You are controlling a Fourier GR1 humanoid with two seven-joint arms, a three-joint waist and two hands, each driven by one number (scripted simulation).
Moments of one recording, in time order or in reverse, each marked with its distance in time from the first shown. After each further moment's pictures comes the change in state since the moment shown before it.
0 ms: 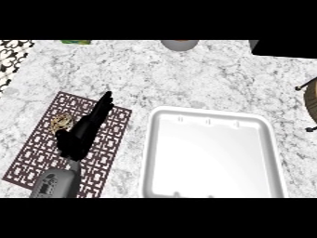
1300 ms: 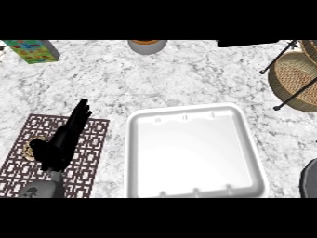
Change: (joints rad) left arm 0.097 0.034 0.085 -0.024 0.032 0.055 -0.018; right arm 0.565 0.482 0.208 -0.821 0.282 -0.417 0.355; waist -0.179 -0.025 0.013
